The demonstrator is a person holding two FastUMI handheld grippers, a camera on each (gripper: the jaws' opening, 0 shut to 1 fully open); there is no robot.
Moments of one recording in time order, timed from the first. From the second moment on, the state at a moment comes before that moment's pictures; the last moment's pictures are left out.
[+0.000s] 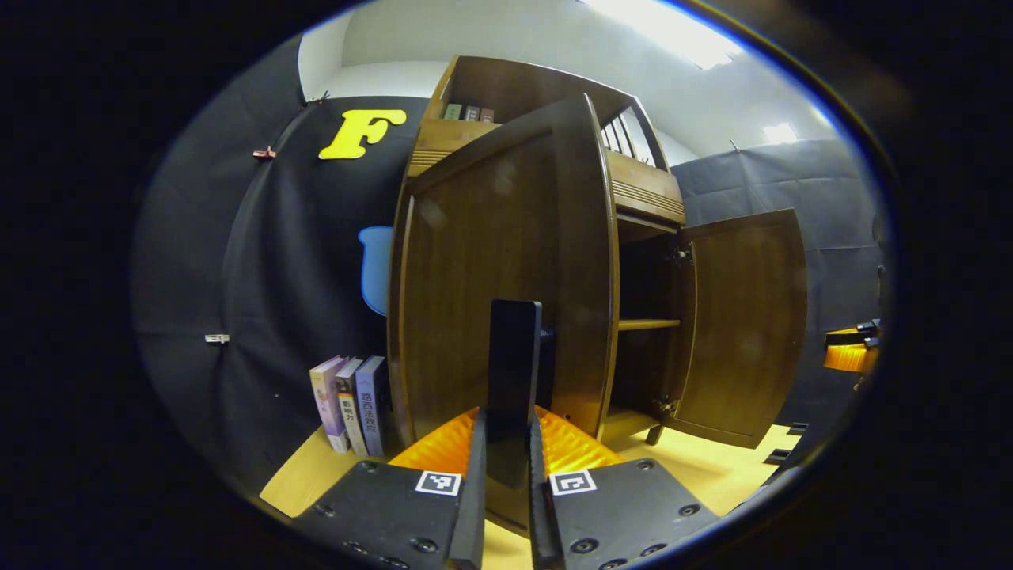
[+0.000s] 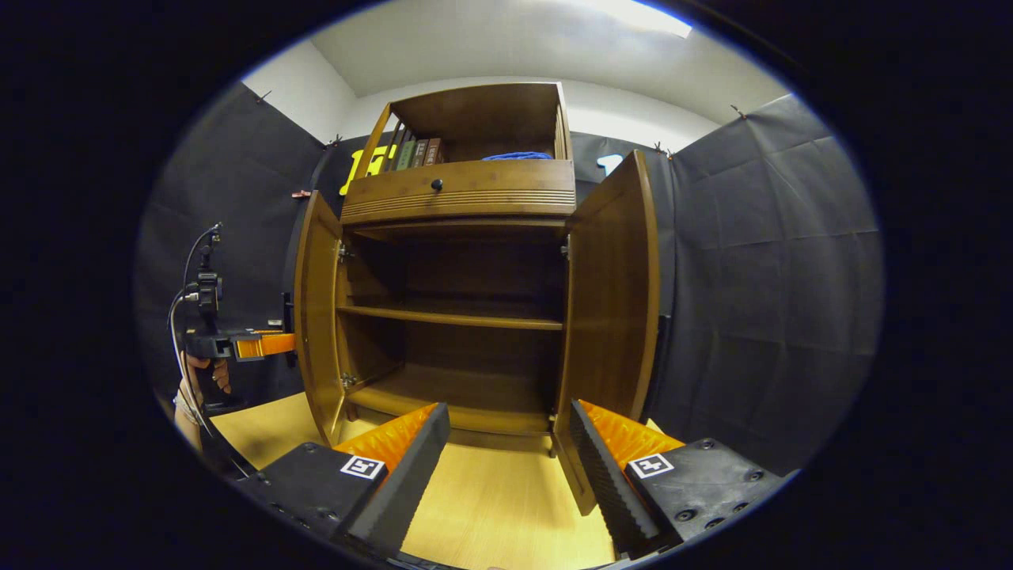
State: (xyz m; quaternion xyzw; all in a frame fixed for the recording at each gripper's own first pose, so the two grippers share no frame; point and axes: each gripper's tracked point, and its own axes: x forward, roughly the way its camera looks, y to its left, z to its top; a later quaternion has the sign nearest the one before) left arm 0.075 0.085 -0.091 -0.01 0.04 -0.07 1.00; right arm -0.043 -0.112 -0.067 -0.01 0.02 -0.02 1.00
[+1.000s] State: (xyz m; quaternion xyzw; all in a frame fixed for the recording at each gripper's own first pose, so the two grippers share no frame) left arm 0.017 0.184 -0.079 0.03 0.04 0.08 1.00; right arm -0.042 -0.084 -0.076 -0.03 0.03 0.01 1.00
